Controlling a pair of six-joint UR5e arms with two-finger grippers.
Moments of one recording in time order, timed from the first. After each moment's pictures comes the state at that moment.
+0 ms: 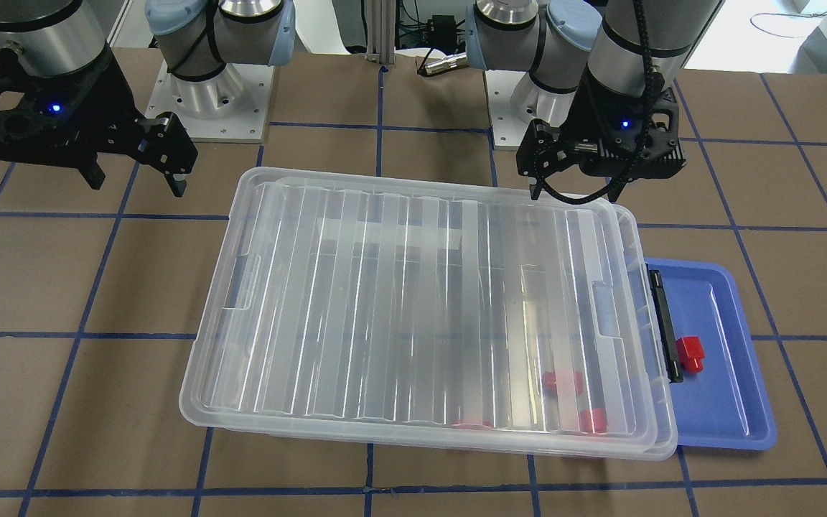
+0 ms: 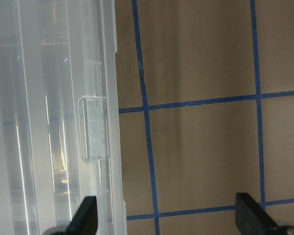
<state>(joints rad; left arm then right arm) -1.60 -1.59 -1.54 -1.54 1.61 0.00 1.54 -1.57 1.54 -1.59 -1.58 0.06</state>
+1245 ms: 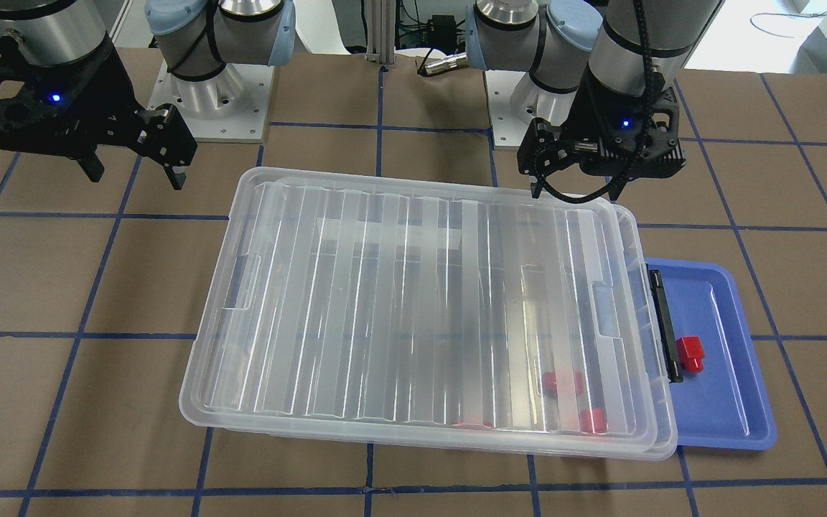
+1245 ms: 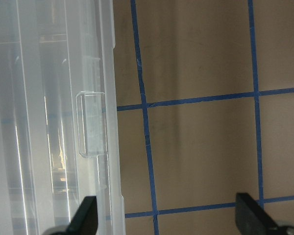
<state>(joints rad) -1.60 -1.59 -1.54 -1.55 1.61 0.01 1.54 -1.59 1.55 -1.59 -1.58 0.06</state>
